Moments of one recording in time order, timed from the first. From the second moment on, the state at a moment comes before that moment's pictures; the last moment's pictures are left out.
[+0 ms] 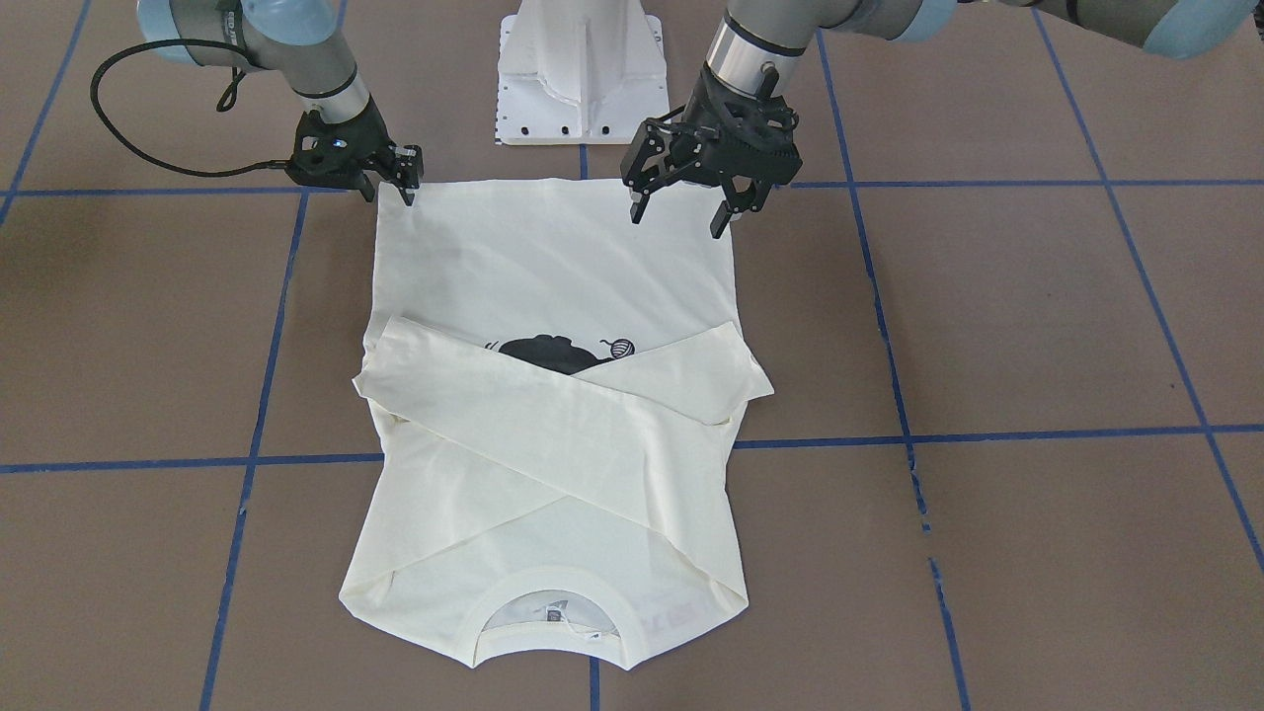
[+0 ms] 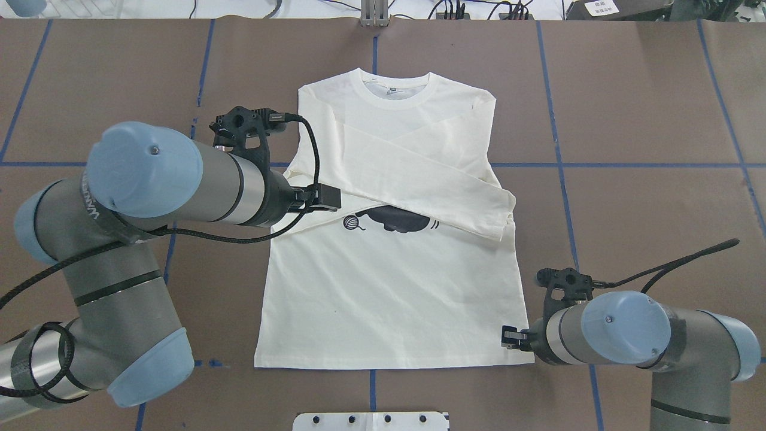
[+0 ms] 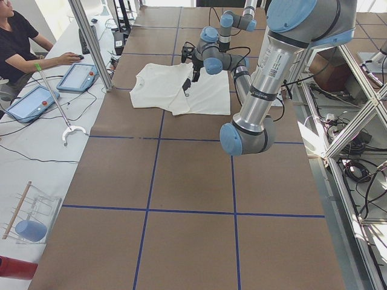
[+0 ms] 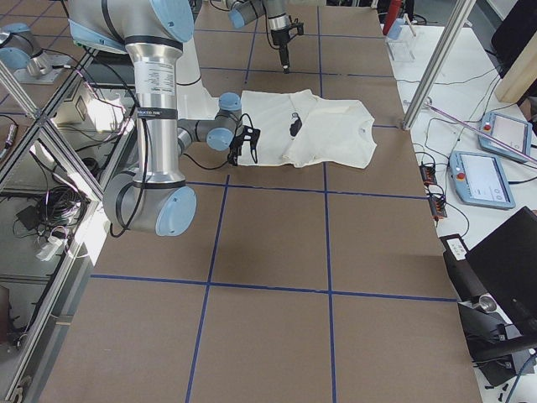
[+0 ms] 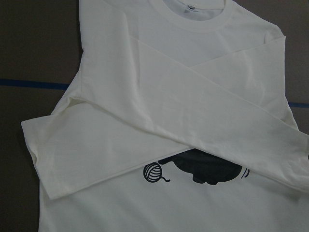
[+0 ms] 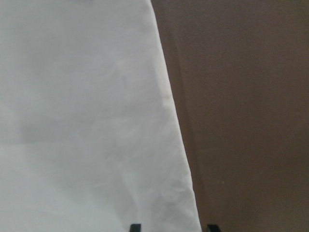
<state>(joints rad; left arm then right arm) -0.54 -2.10 -2.00 -1.73 -1.78 -1.30 0.26 -1.54 2.04 -1.26 1.76 1.57</state>
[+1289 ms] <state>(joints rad) -0.37 -1.83 -2.02 -1.89 -1.76 -1.72 0.27 -1.59 2.14 -1.26 1.76 1.58</state>
